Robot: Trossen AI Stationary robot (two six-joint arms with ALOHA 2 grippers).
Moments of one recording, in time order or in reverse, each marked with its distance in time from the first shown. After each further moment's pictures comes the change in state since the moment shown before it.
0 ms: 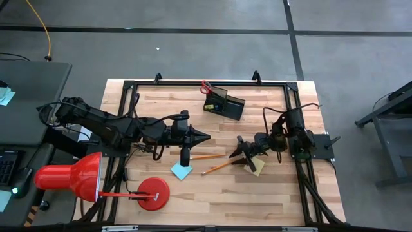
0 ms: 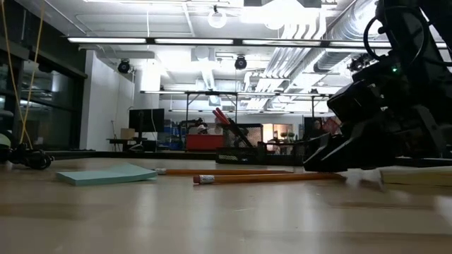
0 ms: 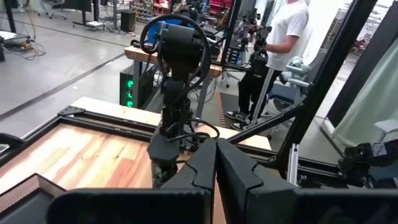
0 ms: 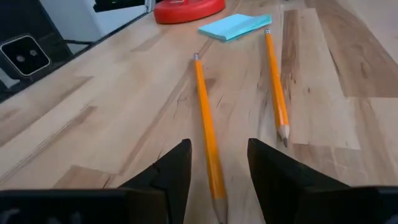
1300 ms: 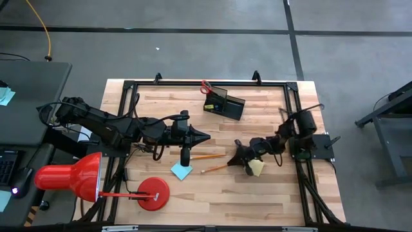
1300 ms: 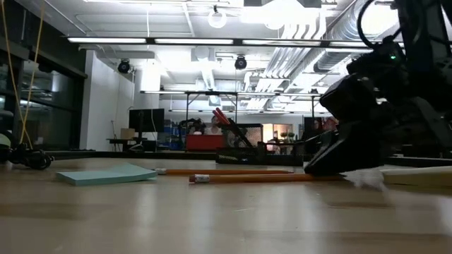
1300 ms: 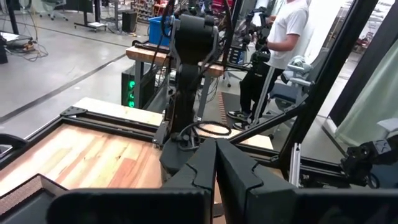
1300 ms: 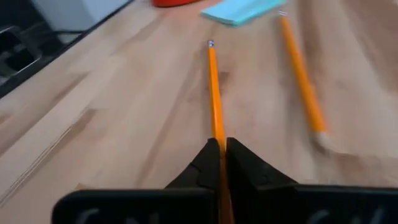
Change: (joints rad) left arm 0.000 0.000 0.000 -0.001 -0.007 0.007; right arm 0.089 -0.144 0.074 -0.290 0.119 0.057
